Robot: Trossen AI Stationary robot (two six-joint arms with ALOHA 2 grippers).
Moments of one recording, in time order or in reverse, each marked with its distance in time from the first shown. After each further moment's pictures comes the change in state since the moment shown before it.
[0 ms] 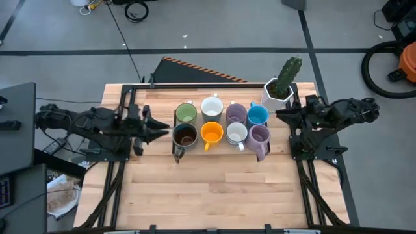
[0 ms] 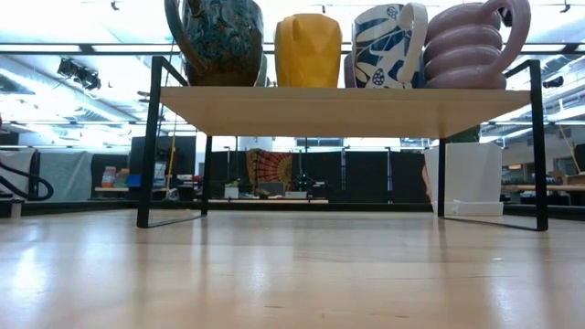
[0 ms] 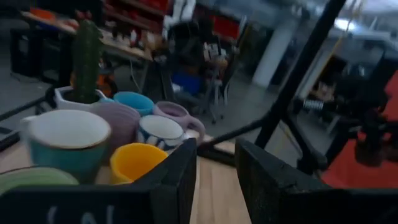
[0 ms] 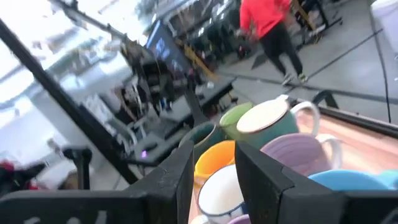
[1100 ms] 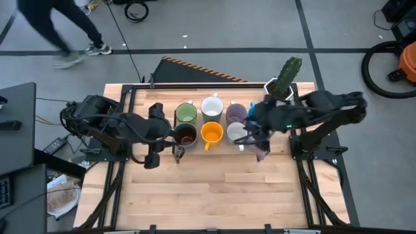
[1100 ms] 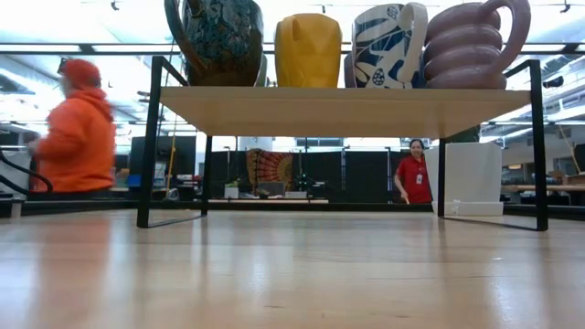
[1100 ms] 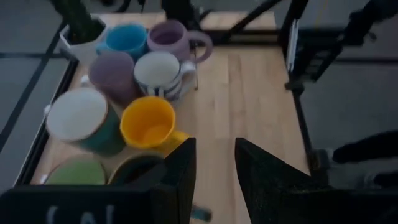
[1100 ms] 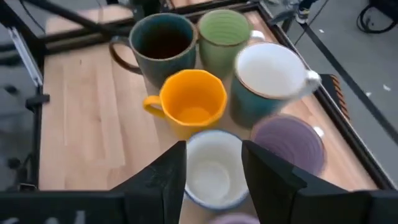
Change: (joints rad) left arm -0.132 0.842 1.450 -1.325 -0.051 0.080; right arm -0.078 1.041 1.128 -0.958 -0.100 -0.098
